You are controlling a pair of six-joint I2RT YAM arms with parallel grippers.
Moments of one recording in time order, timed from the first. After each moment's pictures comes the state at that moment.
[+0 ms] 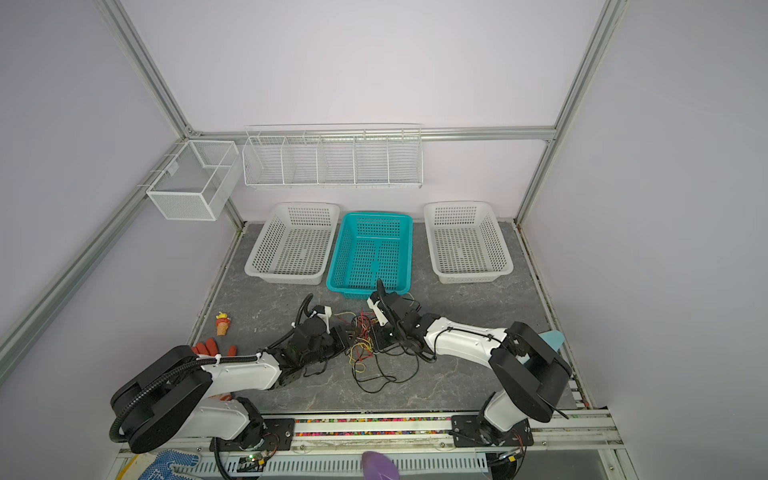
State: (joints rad) left arm -0.81 1.36 0.32 0.48 0.07 -1.14; right arm 0.87 1.51 0.80 -0.13 -0.20 0.45
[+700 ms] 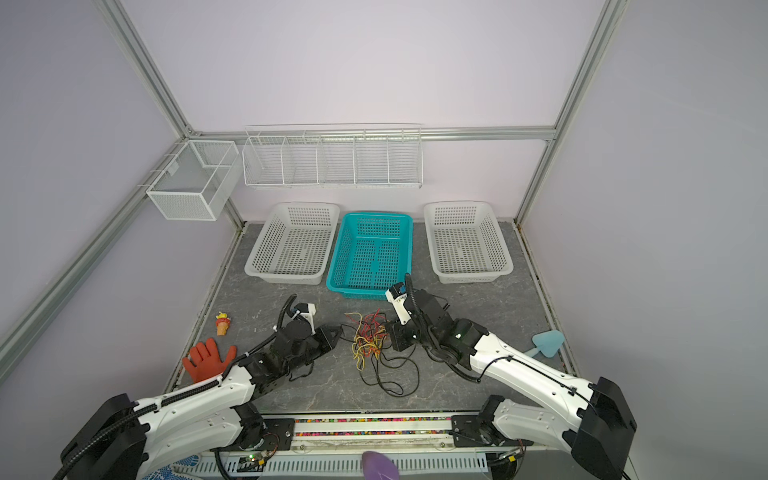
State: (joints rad) left arm -0.81 0.98 0.32 0.13 -0.08 -1.06; right arm 0.86 1.08 0.80 -0.42 -0.11 0.40
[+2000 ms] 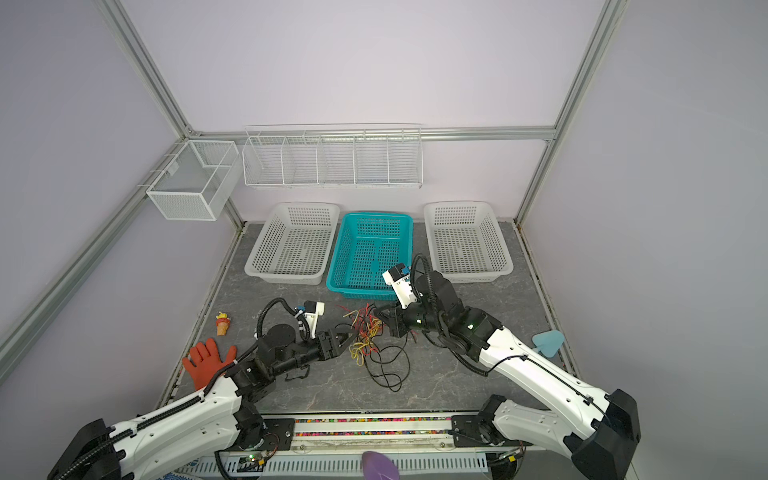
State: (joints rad) left arm -0.83 0.86 0.29 0.27 0.26 -0.97; right arm 0.80 1.09 0.94 -0.37 -0.35 0.42
